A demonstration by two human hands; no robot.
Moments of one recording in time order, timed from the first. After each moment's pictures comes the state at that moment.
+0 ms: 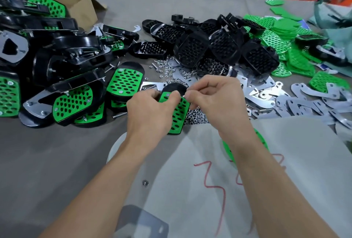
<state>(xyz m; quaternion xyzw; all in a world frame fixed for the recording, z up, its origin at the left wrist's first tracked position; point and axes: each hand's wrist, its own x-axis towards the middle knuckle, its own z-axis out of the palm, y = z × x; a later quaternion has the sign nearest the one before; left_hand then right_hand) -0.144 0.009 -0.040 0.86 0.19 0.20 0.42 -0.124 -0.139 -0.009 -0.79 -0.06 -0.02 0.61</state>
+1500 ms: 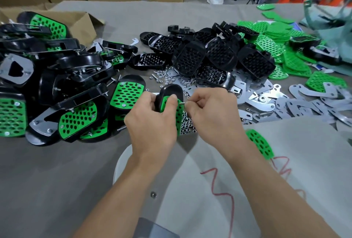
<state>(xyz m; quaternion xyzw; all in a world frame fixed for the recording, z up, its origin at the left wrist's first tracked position) -0.156 0.000 -0.031 0.82 0.17 0.34 0.43 -0.133 -0.125 -0.005 -0.90 -0.10 -0.12 0.42</state>
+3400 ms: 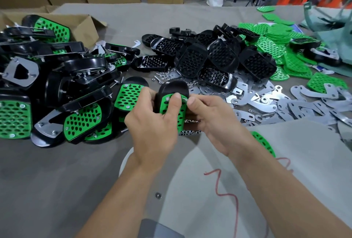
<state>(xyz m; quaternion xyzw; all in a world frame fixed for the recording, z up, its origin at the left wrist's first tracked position) -0.157 0.010 -0.031 0.80 0.09 0.39 0.46 -0.134 -0.125 -0.012 -0.63 -0.09 0.17 0.75</state>
